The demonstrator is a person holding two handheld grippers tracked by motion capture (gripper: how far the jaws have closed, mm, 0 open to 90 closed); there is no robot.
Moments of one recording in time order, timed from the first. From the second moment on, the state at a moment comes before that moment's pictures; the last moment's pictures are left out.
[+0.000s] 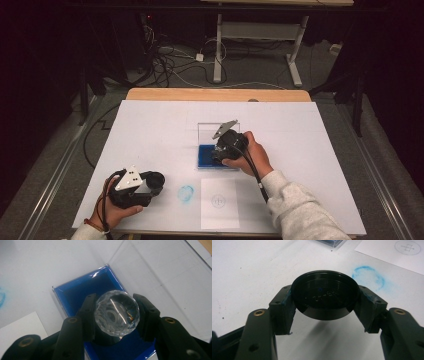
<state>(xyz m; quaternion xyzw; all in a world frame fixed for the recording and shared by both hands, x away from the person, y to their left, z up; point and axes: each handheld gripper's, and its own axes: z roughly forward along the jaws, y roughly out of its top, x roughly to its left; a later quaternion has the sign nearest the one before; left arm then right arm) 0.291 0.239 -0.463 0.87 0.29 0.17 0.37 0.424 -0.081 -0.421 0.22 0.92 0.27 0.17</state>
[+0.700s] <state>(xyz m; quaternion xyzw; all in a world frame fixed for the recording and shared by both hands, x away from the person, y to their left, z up) 0.292 0.238 -0.463 0.87 0.29 0.17 0.37 0.420 -0.076 -0.421 0.21 0.92 0.25 0.19</state>
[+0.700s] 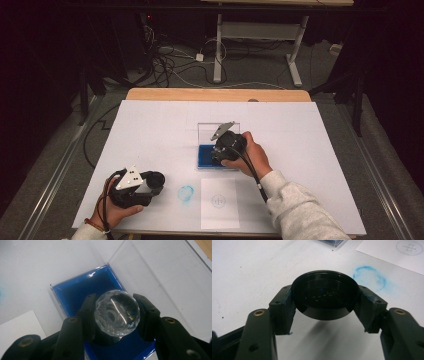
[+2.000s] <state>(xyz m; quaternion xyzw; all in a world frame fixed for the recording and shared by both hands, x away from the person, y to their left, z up) 0.291 0.241 -0.462 0.86 0.29 0.17 0.37 0.421 -0.078 -0.420 0.21 0.93 0.25 0.18</state>
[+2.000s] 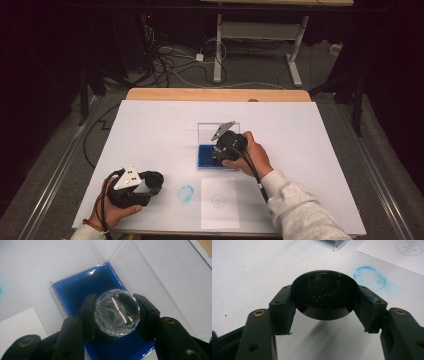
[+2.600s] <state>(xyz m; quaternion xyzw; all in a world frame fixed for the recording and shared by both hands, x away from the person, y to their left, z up) 0.291 0.241 -0.462 0.86 0.29 0.17 0.37 0.419 -0.077 -0.419 0.21 0.93 0.24 0.19</state>
